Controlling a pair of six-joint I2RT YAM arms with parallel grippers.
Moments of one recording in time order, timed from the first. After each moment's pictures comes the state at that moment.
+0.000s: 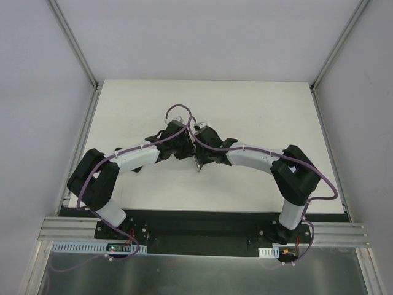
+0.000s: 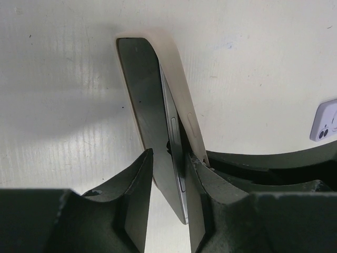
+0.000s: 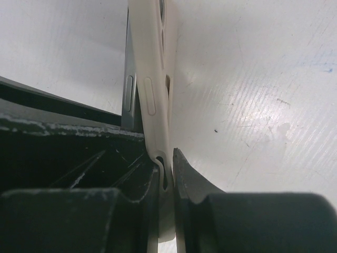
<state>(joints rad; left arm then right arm) -0.64 1.61 0.91 -0.23 0.02 -0.87 0.87 1.79 1.15 -0.28 0.15 0.48</state>
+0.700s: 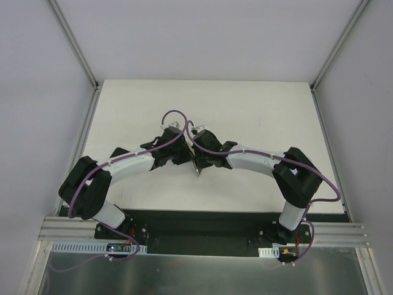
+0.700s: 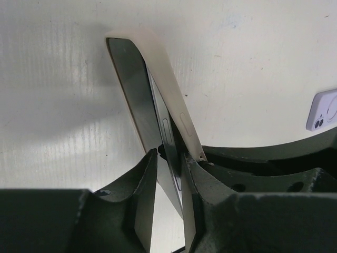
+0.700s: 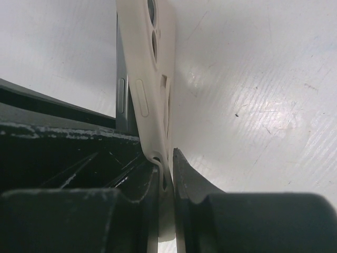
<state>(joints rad) -0.66 1.52 0.81 -0.20 0.02 -0.92 0.90 1.77 1.13 -0.29 0.13 0.48</state>
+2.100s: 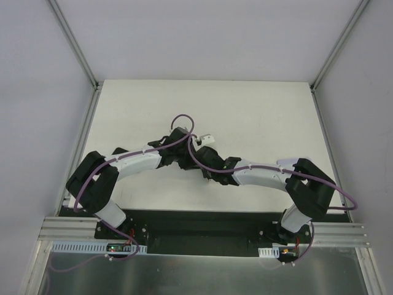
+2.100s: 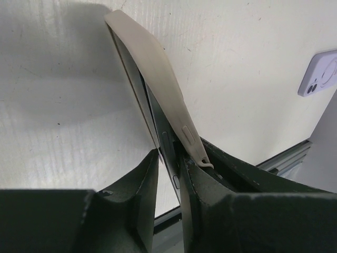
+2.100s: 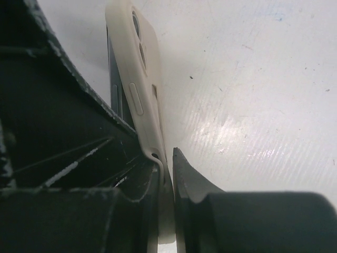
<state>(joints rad) -0.71 1.59 0.88 -0.29 0.14 -1.01 1.04 1.62 0.95 -0.24 0.46 0.50</state>
